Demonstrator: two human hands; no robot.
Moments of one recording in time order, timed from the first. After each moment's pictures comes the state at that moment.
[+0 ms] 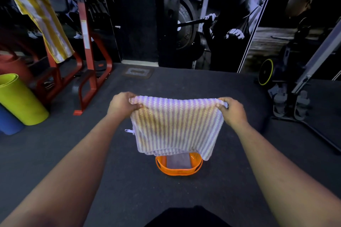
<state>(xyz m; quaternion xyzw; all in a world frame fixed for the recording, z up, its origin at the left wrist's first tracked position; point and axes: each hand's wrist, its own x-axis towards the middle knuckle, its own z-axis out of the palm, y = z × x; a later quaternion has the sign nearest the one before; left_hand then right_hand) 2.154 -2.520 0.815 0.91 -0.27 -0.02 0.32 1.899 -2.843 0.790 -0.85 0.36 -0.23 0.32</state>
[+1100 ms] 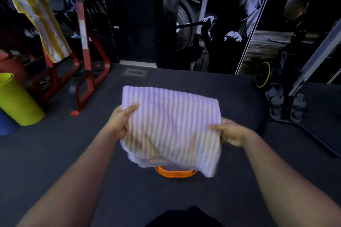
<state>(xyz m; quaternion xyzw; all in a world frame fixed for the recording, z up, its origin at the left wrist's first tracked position) 2.112 -2.505 0.793 0.63 -0.08 -0.29 0.71 1.874 -2.820 0.782 -0.63 0.27 0.01 0.73</state>
